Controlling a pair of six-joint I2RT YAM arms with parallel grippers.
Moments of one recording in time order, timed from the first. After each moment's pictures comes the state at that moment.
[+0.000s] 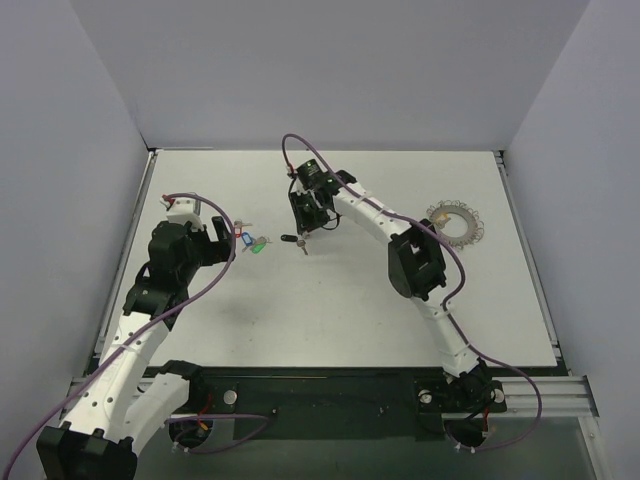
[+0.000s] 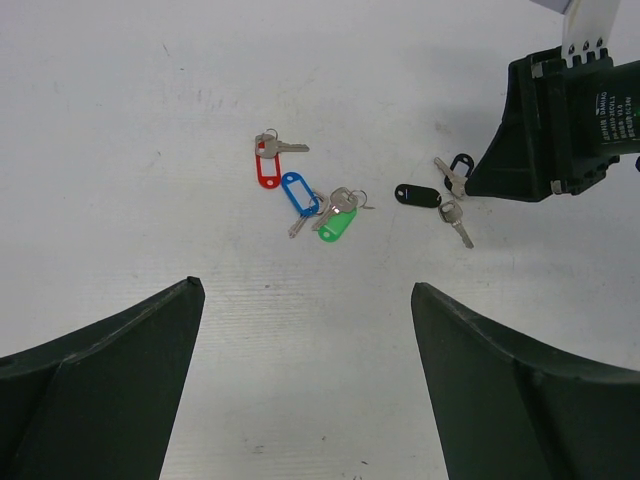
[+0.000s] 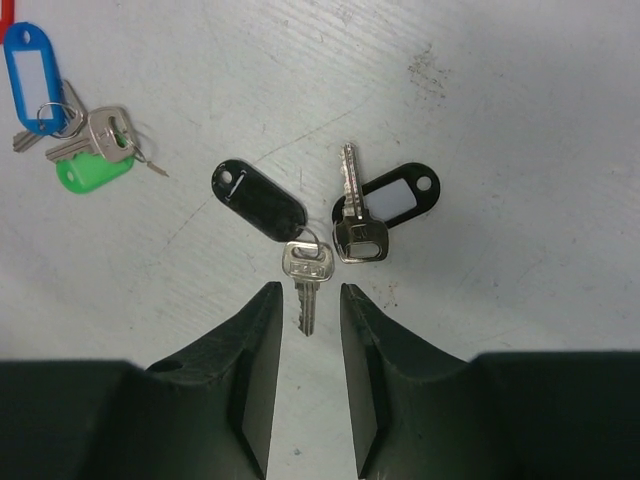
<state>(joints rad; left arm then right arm) -0.22 0.83 0.73 -0.28 -0.10 -0.26 0.66 2.40 2.16 -0.80 -0.11 0.24</state>
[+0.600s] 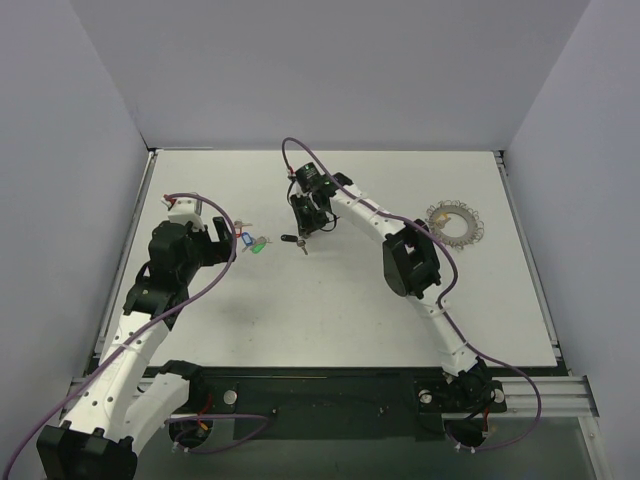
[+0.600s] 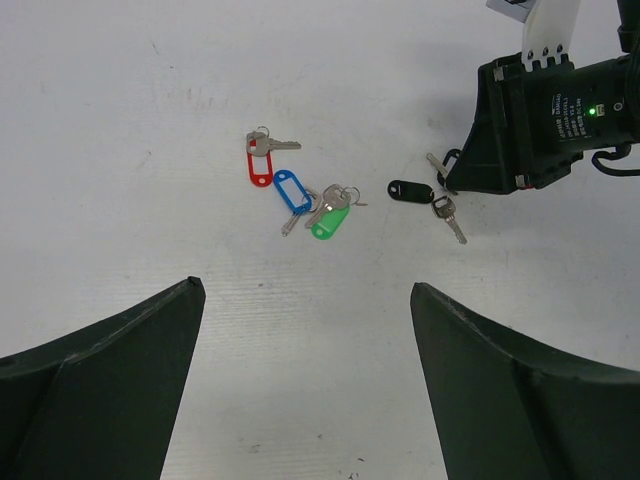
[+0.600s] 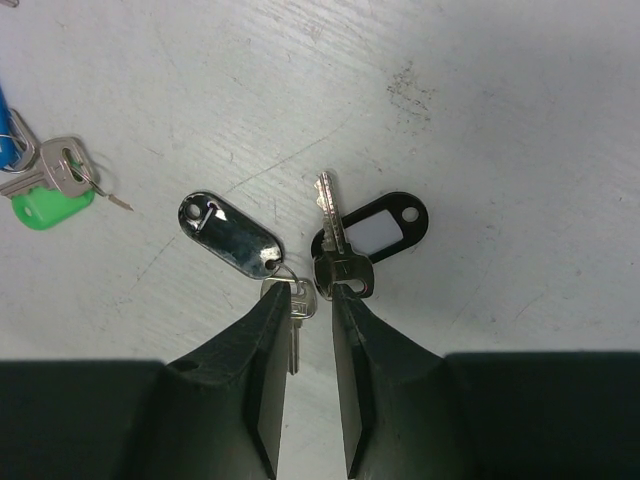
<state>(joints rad) -0.22 0.83 0.73 -0.28 -0.08 -0.26 0.66 2.49 2.22 -0.79 -0.08 0.26</state>
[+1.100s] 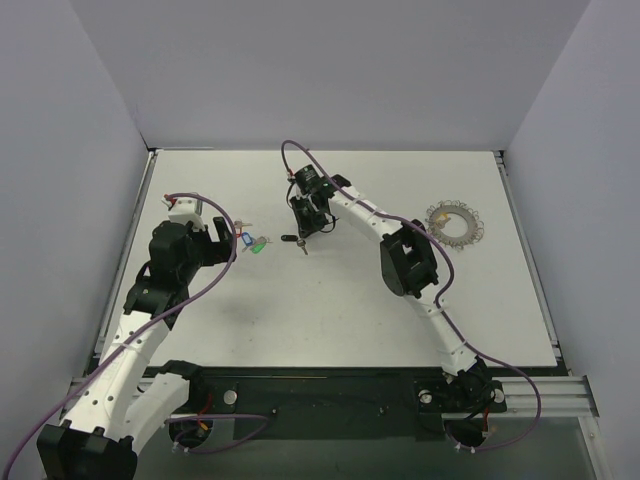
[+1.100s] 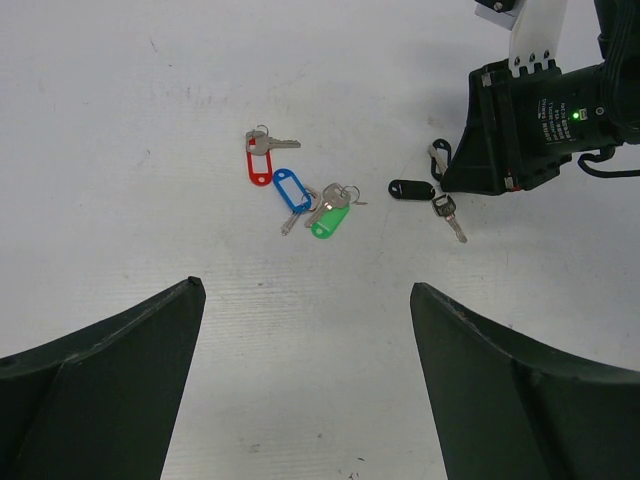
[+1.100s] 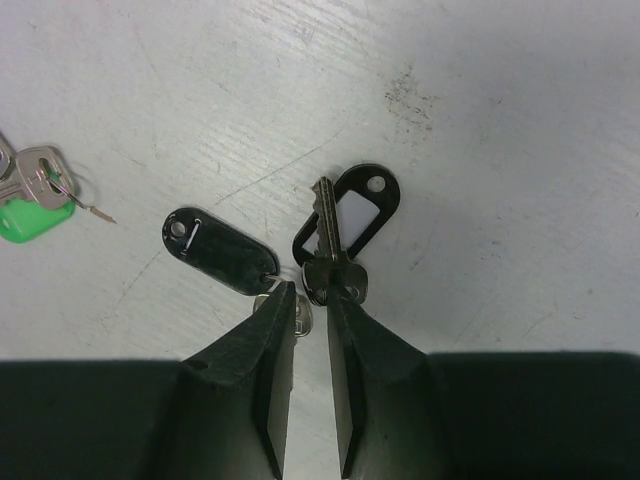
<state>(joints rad) -0.22 0.84 0.73 -0.28 -0.07 -0.26 0.66 2.52 2.24 -0.79 -0.08 0.26</state>
